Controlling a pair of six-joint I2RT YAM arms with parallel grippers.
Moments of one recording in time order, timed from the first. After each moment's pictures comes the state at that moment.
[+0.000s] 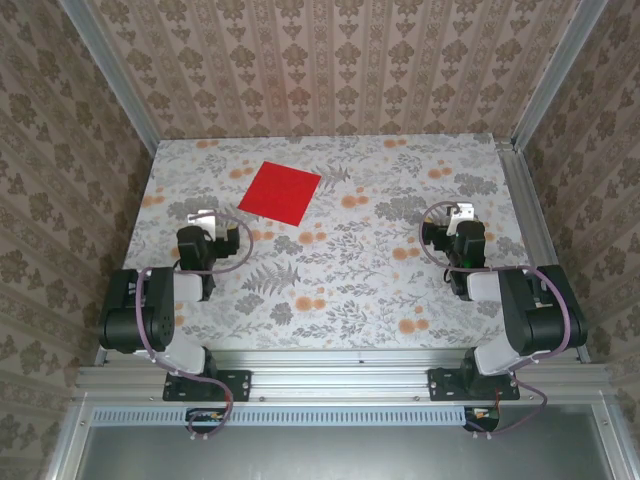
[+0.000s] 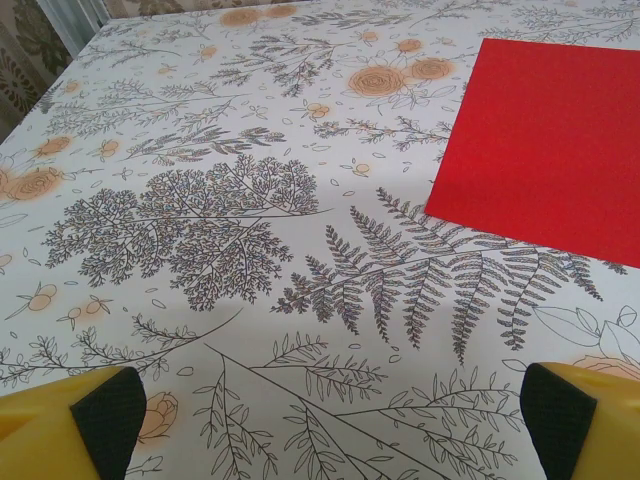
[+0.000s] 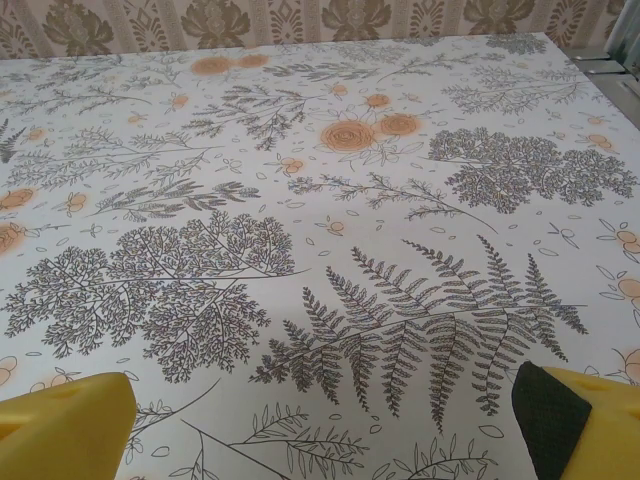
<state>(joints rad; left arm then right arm) -0.02 1.54 0.40 0.73 -0.02 0.07 0.02 1.53 0.40 0.75 0.10 0.06</state>
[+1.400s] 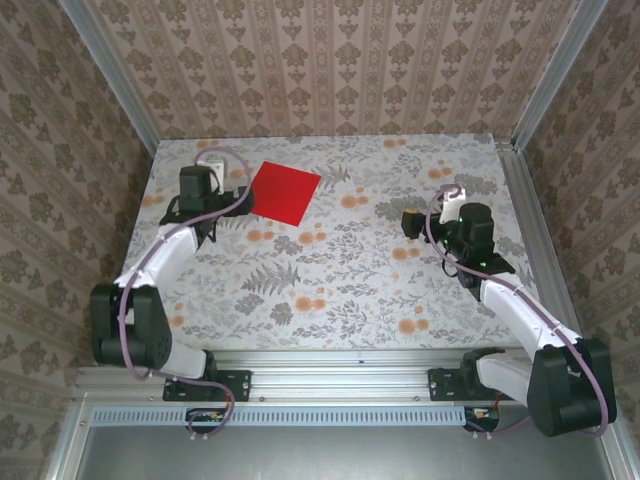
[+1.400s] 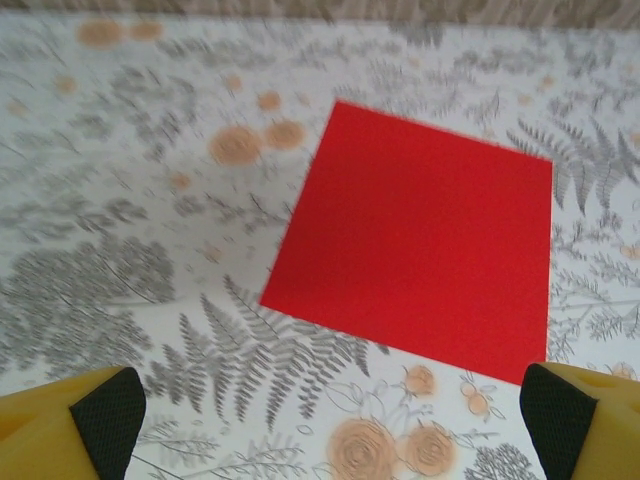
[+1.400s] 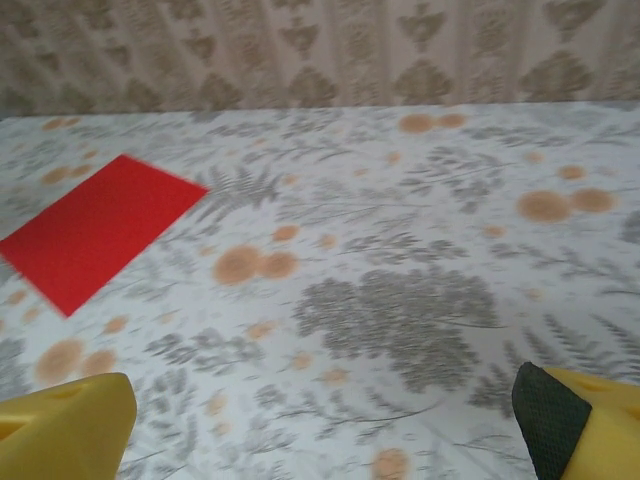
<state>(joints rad) -0.15 1.49 1.04 -0.22 0.08 -0.10 0.16 1.11 0.62 0.12 -0.14 0.13</state>
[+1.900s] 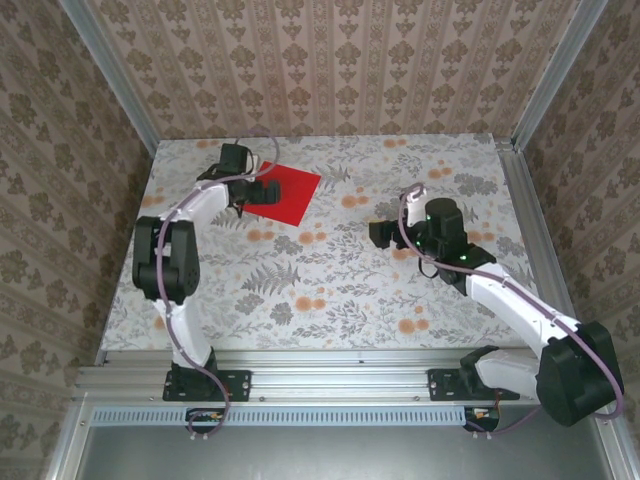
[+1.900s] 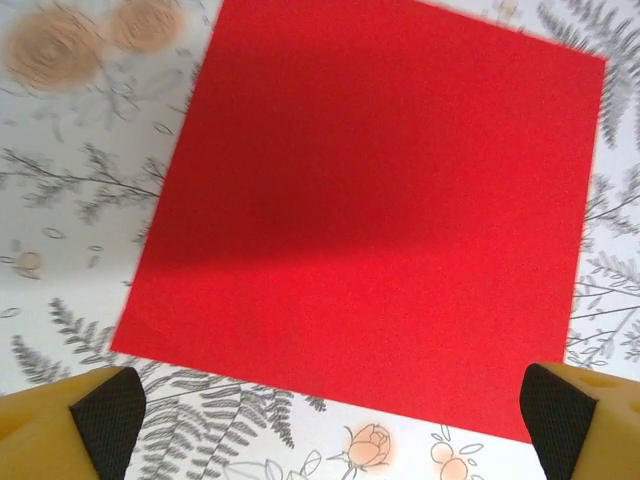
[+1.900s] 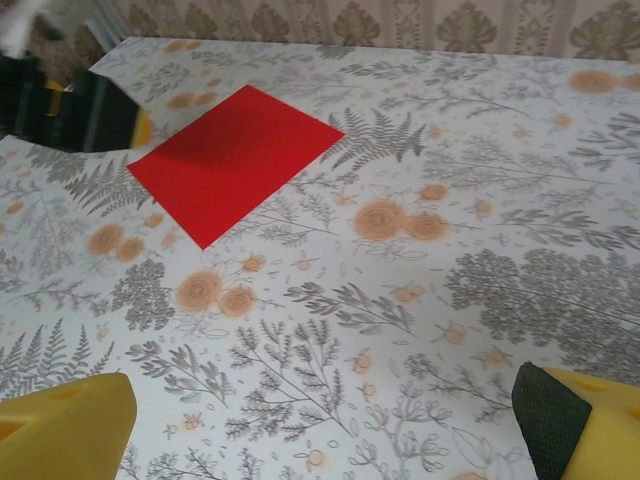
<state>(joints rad) -0.23 1.96 1.47 -0.47 0.08 -0.13 0.38 1.19 0.74 -0.01 -0.12 0.15</state>
